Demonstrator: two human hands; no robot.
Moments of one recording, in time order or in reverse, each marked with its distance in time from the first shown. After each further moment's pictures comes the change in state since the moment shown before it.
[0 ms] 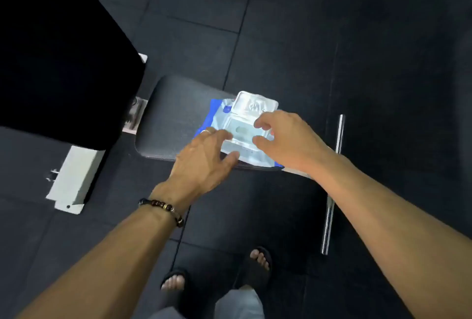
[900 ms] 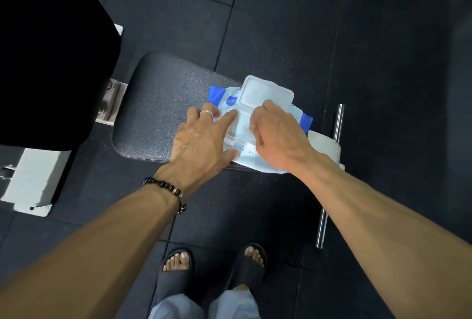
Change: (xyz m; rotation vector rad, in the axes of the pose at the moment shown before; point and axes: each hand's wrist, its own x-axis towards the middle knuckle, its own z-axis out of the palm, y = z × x) left_hand 0.065 -0.046 0.023 0.270 0.038 0.099; right_hand 0.064 0.004 0.065 -0.333 0.078 -0.055
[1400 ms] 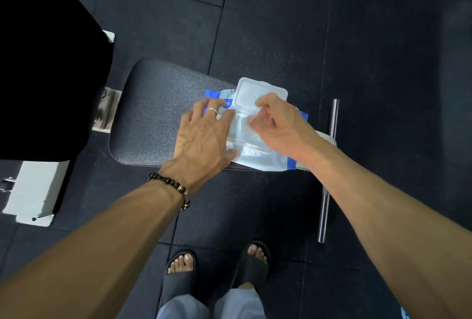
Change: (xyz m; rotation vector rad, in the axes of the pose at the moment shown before) left_hand 0.010 0.011 -0.007 0.119 0.012 0.091; right_hand -0.005 0.018 -0.018 0.547 -0.067 0.242
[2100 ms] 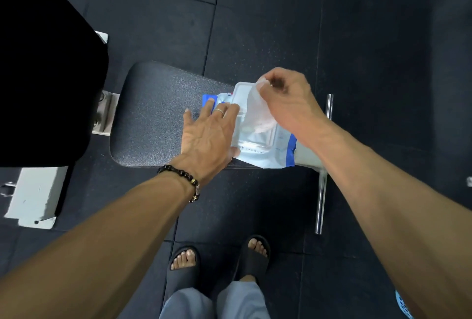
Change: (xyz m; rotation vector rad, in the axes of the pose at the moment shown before) left_hand 0.008 0.010 -0.009 0.011 -0.113 0.042; right_hand 0.007 -0.027 -0.026 0.371 0.276 0.010
